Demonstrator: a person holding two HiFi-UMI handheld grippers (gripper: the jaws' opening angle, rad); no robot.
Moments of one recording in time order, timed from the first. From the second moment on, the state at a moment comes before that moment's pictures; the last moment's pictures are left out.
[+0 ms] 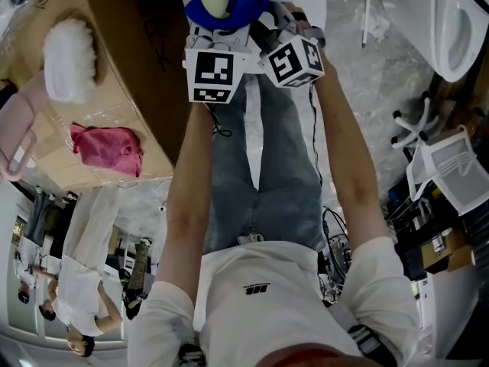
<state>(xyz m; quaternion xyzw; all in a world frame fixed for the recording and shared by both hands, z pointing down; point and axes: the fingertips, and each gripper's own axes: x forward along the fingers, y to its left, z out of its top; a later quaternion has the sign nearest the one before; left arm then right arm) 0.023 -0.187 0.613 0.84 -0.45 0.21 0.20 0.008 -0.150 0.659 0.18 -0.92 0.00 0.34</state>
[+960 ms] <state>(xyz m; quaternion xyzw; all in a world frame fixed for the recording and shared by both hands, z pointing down) 0.014 -0.197 0.534 0.85 -0.44 0.21 0.20 0.008 -0.150 0.658 0.18 -0.92 0.00 0.34</state>
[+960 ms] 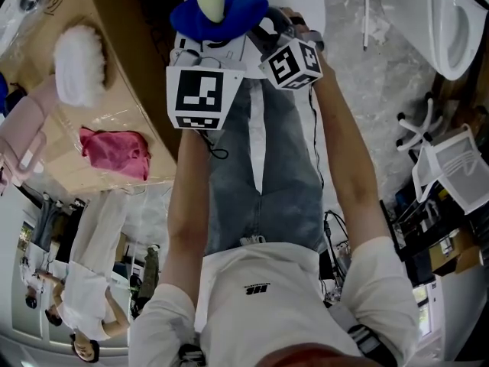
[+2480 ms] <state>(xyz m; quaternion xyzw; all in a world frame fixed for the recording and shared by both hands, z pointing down) -0.035 -0.210 0.354 0.87 -0.48 0.08 0.12 0.001 -0.153 0.631 0.20 -0.90 0.08 0.38</state>
